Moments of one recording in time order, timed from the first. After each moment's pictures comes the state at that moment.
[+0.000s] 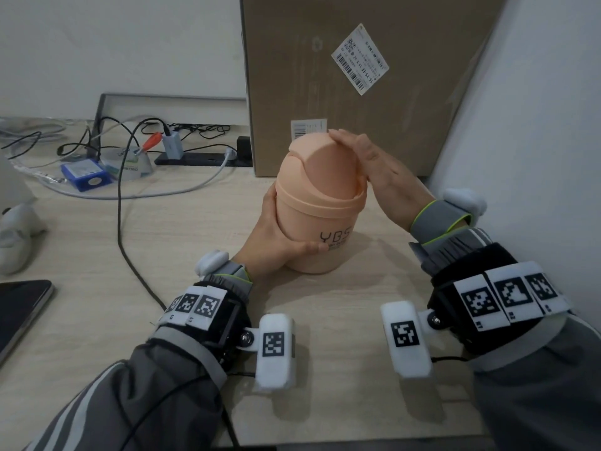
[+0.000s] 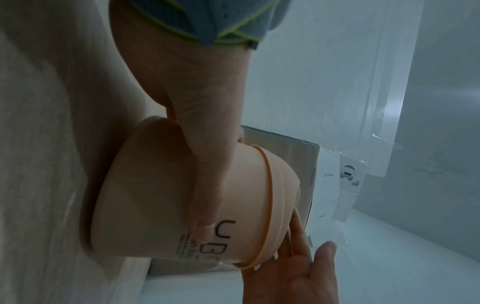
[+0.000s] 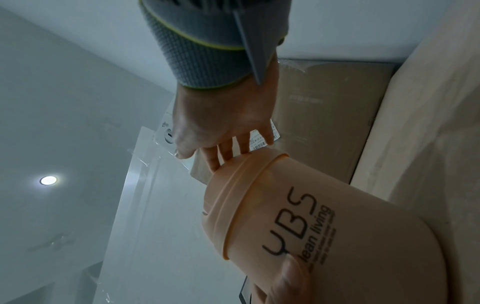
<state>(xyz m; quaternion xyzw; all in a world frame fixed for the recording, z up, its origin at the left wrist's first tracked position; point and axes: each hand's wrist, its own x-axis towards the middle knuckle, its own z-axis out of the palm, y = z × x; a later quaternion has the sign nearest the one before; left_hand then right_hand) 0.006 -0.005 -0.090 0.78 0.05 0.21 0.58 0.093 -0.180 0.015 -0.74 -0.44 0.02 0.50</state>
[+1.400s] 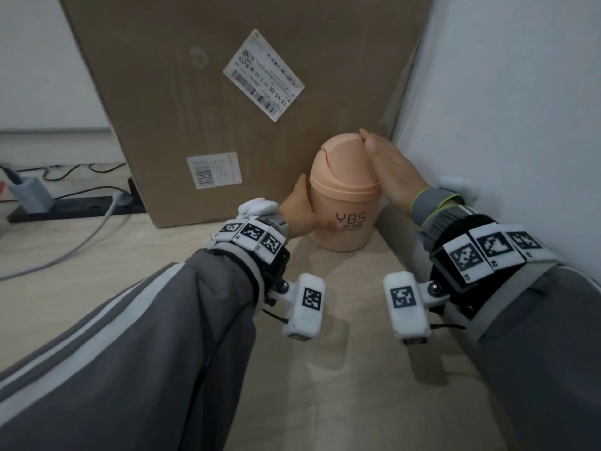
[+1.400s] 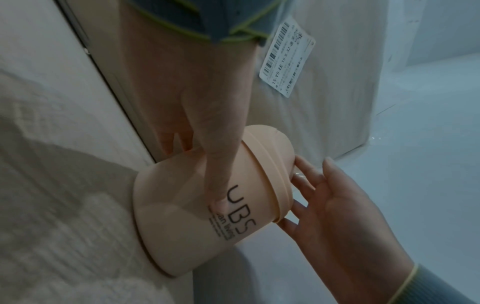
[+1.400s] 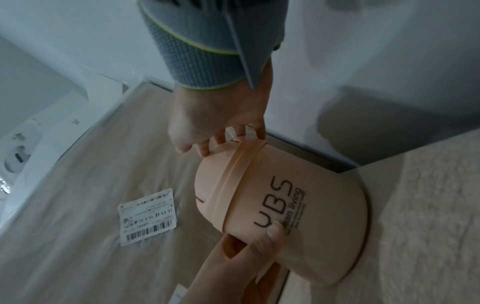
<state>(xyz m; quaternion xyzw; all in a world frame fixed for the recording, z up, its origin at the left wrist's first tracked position) 0.269 -0.066 -0.043 0.85 0.06 0.02 0.52 0.320 -0.237 0.017 -0.85 -0.27 -0.06 0.45</state>
